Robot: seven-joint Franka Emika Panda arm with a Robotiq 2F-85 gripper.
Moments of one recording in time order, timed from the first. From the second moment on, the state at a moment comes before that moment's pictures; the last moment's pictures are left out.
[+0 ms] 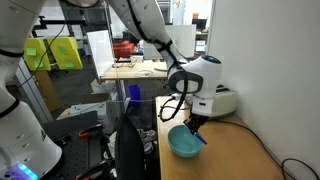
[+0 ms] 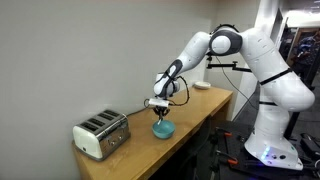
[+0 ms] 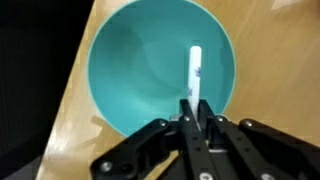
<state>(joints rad) 0.03 0.67 -0.26 -1.94 0.39 2.55 1.03</state>
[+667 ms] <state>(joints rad) 0.07 0.54 -0.24 -2.12 0.37 2.63 1.03</state>
